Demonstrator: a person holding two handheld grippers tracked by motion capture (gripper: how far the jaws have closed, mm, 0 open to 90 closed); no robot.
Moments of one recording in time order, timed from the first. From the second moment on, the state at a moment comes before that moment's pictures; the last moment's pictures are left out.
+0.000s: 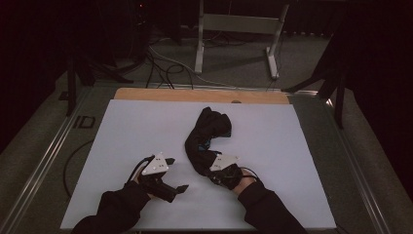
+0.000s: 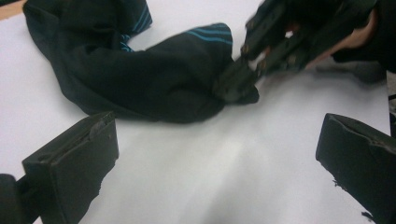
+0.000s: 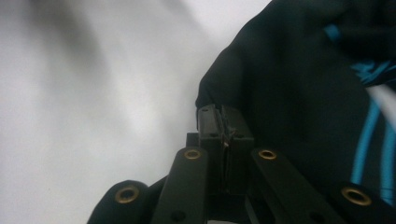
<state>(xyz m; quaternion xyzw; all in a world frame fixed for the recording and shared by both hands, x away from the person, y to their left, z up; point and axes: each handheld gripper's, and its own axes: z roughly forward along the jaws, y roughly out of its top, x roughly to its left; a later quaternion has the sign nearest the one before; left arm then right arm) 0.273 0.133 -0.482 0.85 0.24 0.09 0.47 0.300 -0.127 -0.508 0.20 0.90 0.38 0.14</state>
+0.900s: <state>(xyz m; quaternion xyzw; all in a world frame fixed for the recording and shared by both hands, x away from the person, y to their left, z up) 0.291 0.057 -0.507 0.86 0.27 0.11 0.43 0.306 -0.195 -0.458 0.26 0.84 0.44 0.20</state>
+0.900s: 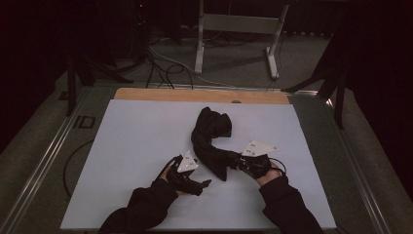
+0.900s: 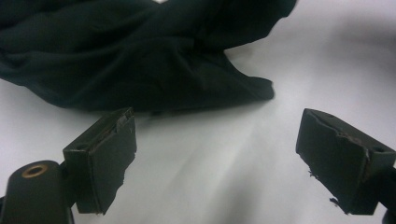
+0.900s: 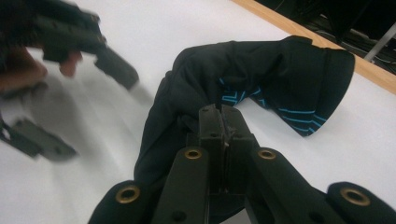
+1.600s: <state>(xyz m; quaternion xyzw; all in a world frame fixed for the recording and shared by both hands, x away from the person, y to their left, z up) 0.305 0.016 -0.514 0.83 0.35 0.13 0.42 0.310 -0.214 -0.441 0.28 0.81 0.47 0.21</state>
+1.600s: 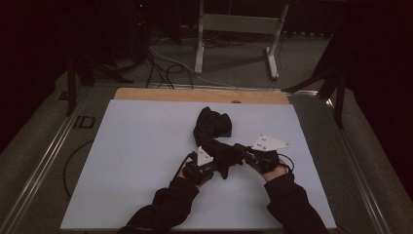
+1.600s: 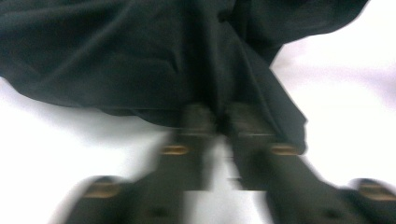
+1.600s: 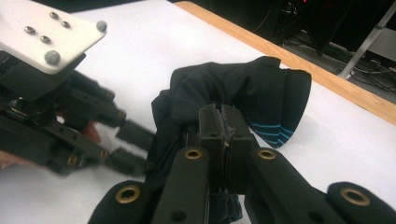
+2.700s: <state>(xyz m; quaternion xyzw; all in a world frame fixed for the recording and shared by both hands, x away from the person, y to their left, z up) 0.234 0.077 -0.477 0.90 0.22 0.07 0.36 0.232 -0.214 -0.480 0.21 0.88 0.41 0.14</state>
